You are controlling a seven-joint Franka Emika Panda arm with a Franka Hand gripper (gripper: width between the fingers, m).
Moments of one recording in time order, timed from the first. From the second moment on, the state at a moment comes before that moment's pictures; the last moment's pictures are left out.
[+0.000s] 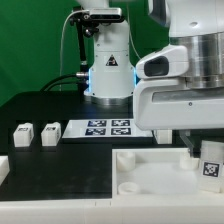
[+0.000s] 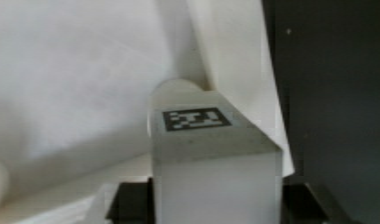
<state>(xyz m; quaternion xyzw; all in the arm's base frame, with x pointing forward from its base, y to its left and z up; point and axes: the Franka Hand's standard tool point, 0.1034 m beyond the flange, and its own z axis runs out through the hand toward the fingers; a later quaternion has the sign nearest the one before) 0.630 0.117 0.079 -0.98 0.19 -0.01 0.06</state>
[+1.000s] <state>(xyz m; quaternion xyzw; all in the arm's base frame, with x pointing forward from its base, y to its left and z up) 0.626 0.122 0.078 -0.69 0.72 0.05 0.08</state>
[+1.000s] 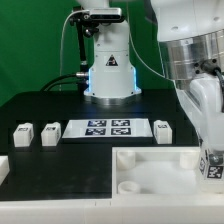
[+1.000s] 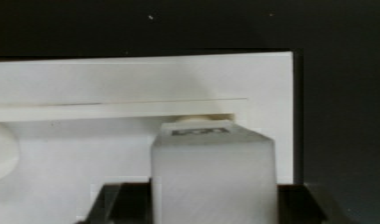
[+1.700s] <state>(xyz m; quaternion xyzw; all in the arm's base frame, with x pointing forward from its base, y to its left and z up) 0.621 0.125 0.068 -0.92 0.37 0.01 0.08</state>
